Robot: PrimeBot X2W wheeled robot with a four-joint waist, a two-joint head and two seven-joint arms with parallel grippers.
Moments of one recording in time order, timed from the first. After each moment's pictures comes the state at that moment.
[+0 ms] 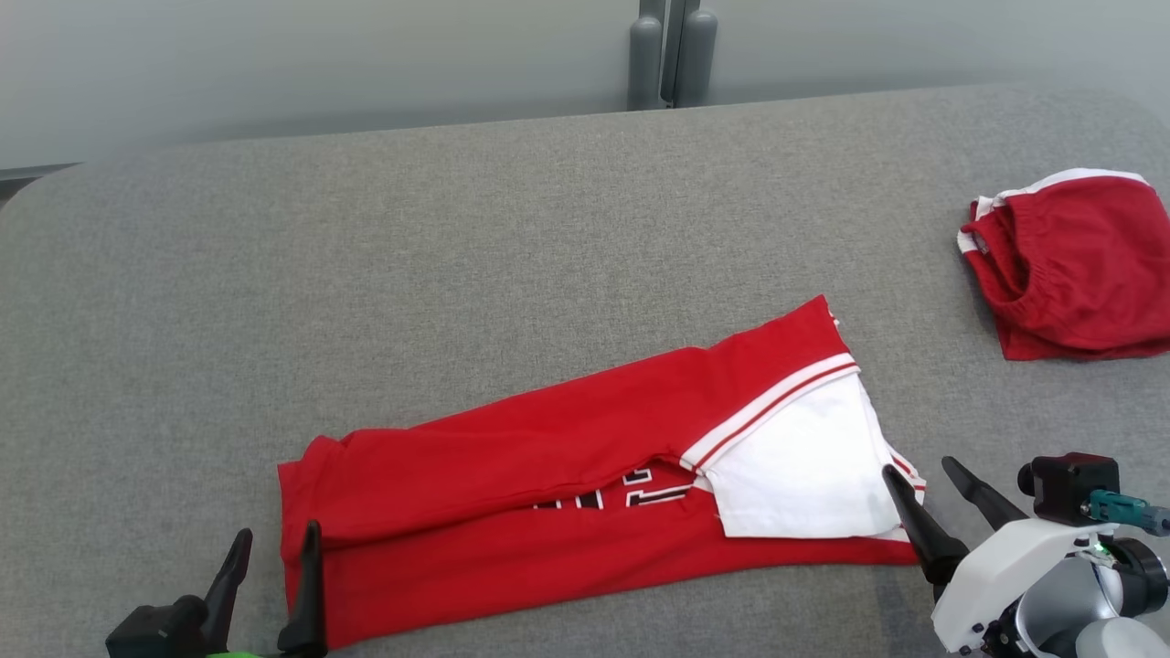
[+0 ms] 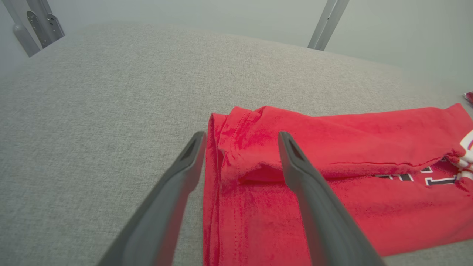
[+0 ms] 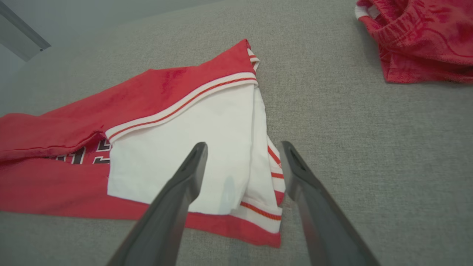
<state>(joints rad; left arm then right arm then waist) 0.10 0.38 -0.34 0.13 -0.66 0.12 -0.26 0.04 -0.26 0.09 0.04 0.45 0.13 0.19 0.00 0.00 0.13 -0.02</state>
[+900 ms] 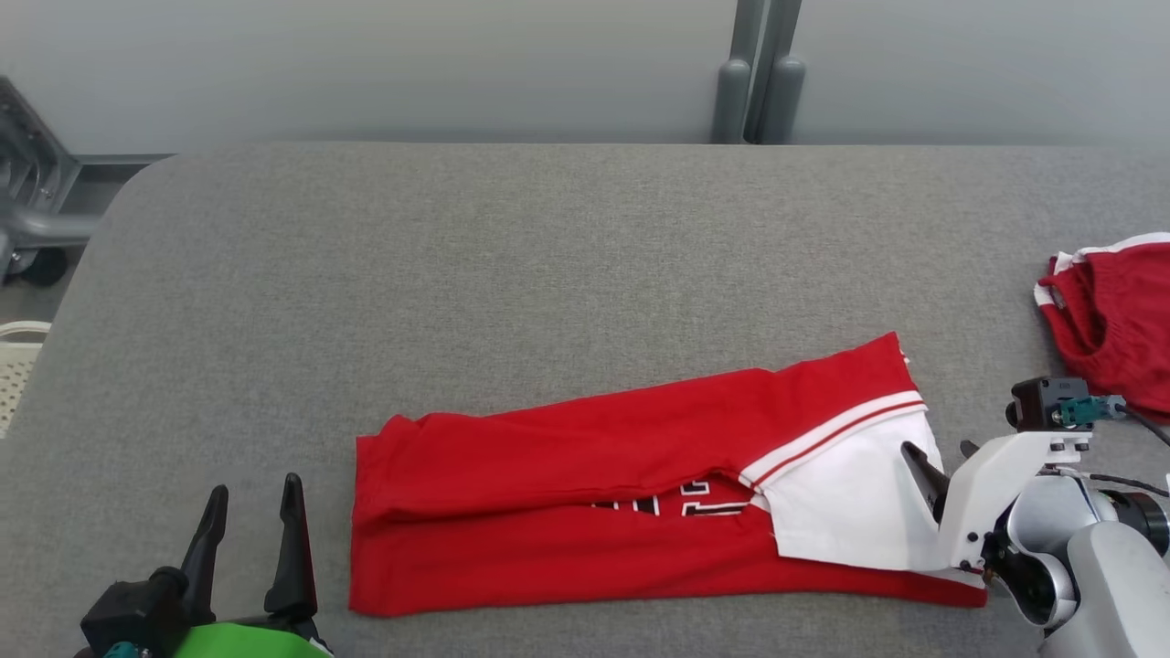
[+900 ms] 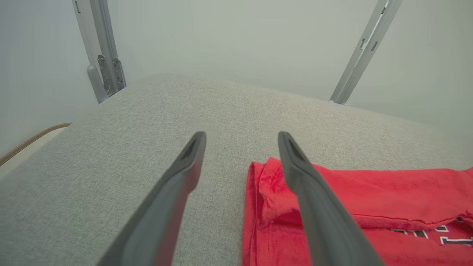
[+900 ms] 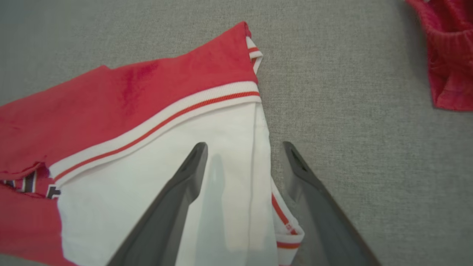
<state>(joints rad) 0.08 0.36 -0.29 0.03 -0.62 0.17 -0.26 -0.20 -0.20 -0.01 0.33 0.35 0.13 0.43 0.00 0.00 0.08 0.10</state>
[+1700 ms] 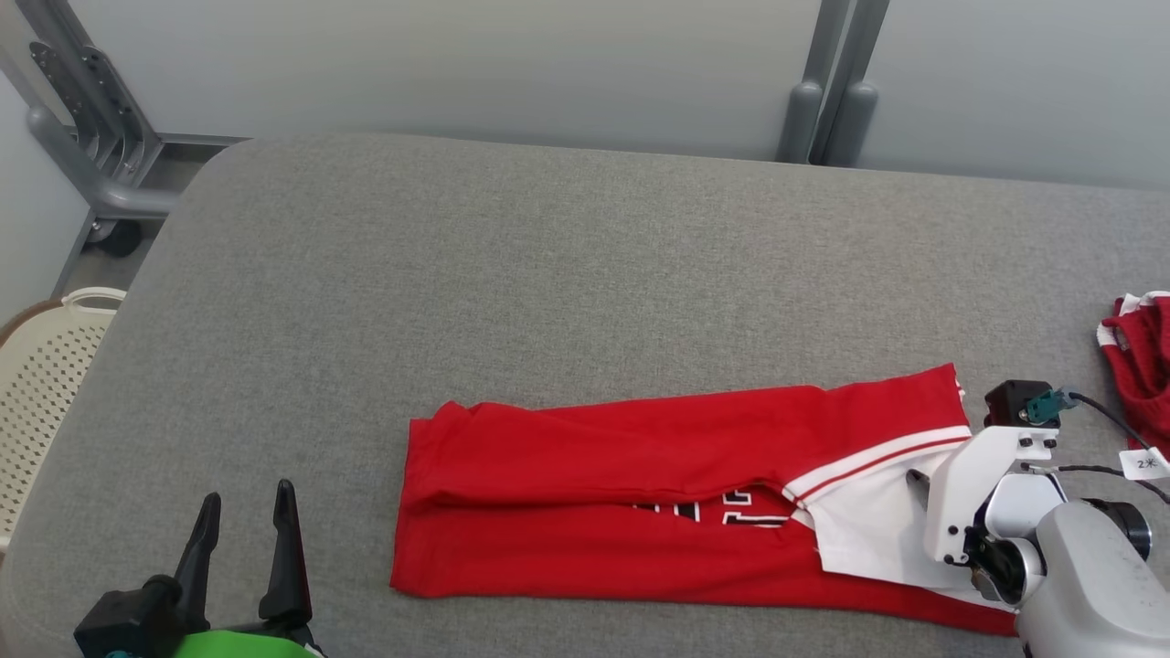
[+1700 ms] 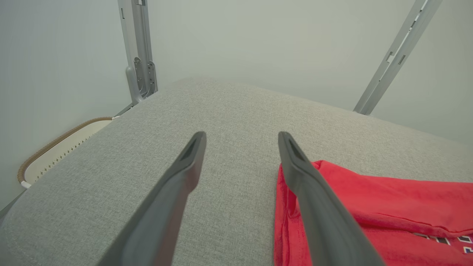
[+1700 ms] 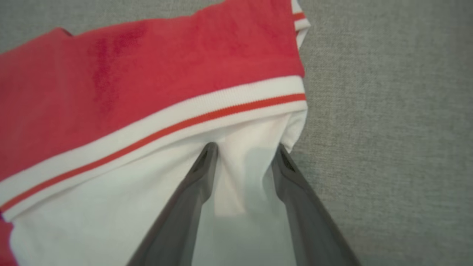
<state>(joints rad) 0.10 0.34 -0.27 0.02 -0.61 0.17 -0.26 -0.36 -0.18 -0.01 0.68 0.28 0.13 0.46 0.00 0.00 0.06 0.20</state>
